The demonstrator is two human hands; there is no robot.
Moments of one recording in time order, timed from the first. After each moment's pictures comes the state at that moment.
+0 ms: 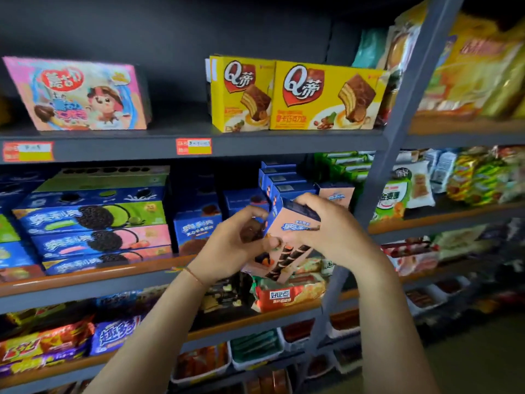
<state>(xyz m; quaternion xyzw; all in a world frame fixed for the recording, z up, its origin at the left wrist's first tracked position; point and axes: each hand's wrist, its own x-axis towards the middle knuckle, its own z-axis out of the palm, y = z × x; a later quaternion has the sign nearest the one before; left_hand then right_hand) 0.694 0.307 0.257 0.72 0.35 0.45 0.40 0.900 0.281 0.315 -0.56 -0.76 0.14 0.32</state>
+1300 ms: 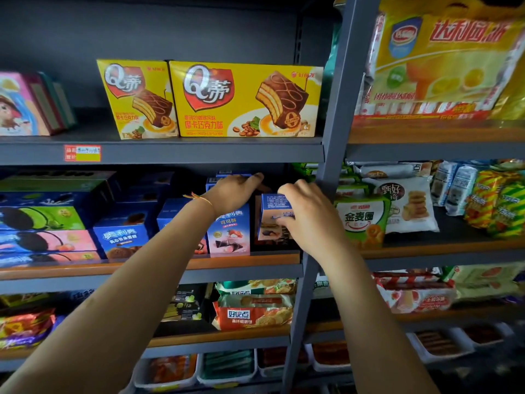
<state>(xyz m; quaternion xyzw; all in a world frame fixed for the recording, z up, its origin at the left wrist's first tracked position) 0.851 0.429 0.328 0.75 0.62 0.18 0.15 1.038 0.379 0.308 -0.49 -0.82 -0.08 0.27</state>
